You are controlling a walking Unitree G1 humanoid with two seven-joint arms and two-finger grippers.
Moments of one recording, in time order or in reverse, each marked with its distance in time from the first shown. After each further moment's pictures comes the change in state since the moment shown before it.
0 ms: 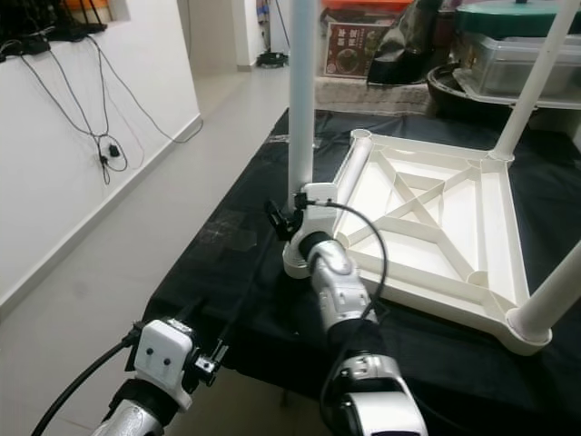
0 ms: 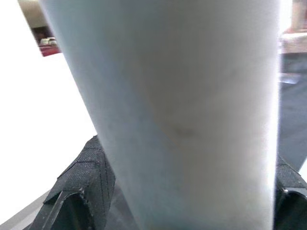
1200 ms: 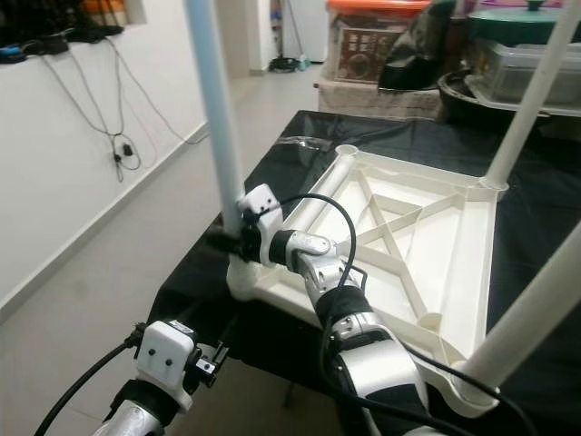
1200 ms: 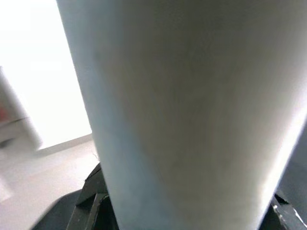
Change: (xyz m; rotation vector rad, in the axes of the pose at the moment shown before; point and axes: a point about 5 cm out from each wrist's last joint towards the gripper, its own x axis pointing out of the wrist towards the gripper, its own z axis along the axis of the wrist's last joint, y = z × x) left arm 0.000 0.000 -0.005 0.000 0.016 -0.002; right arm 0.026 0.017 -0.011 -0.152 0.193 0.069
